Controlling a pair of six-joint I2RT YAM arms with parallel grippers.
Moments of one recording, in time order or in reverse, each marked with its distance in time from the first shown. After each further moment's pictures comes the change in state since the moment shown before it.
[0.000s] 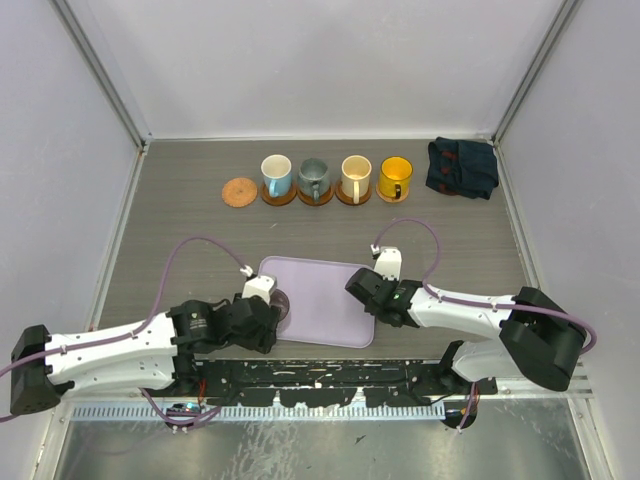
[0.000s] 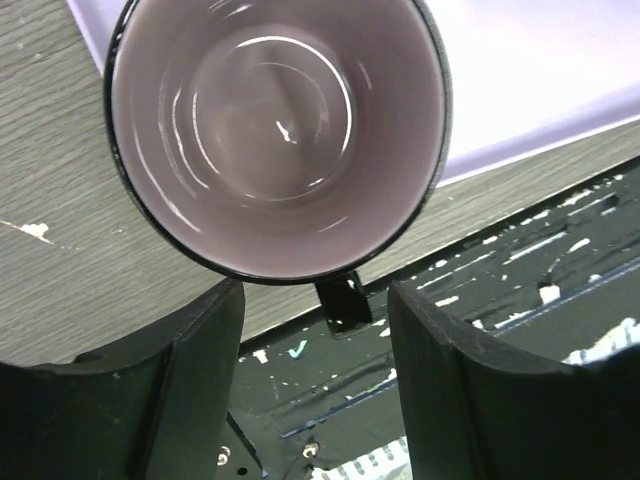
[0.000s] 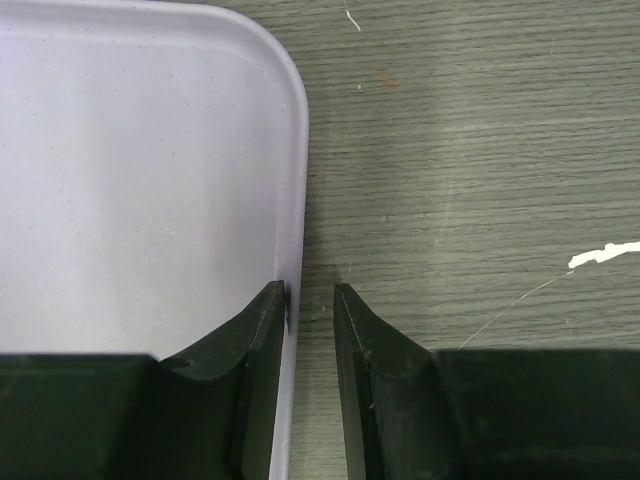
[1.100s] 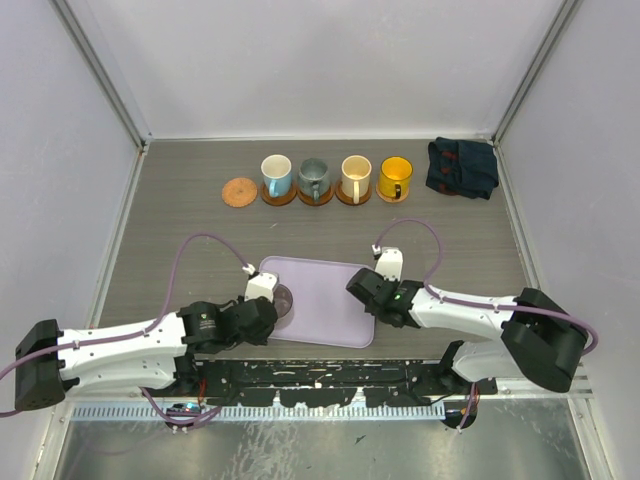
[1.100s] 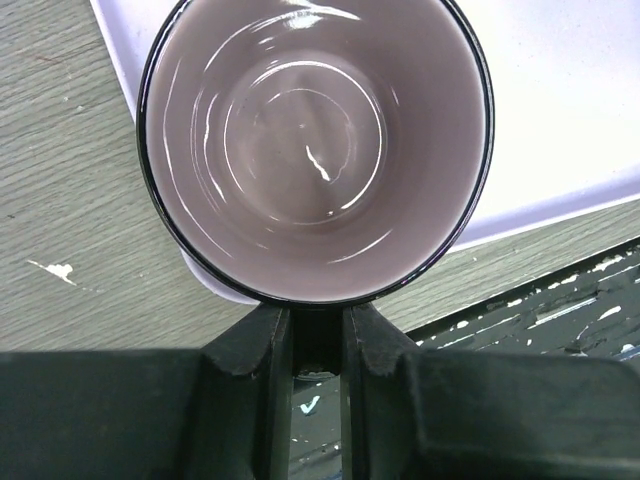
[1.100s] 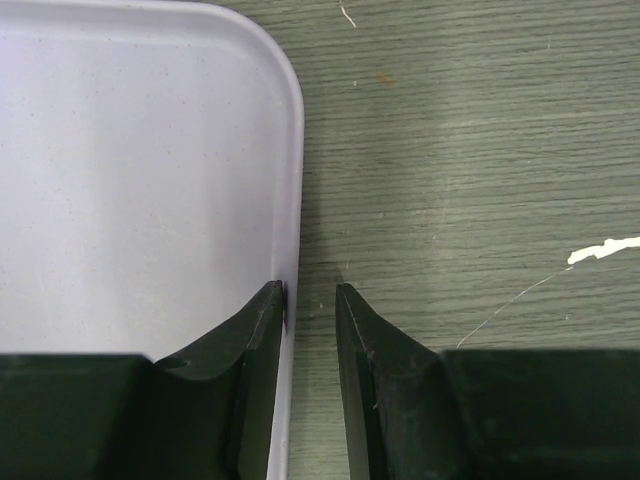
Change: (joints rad) left arm -0.001 0.054 -0.051 0.112 -0.117 -0.003; right arm -0.002 -0.005 -0.002 -0.002 -0.002 0.011
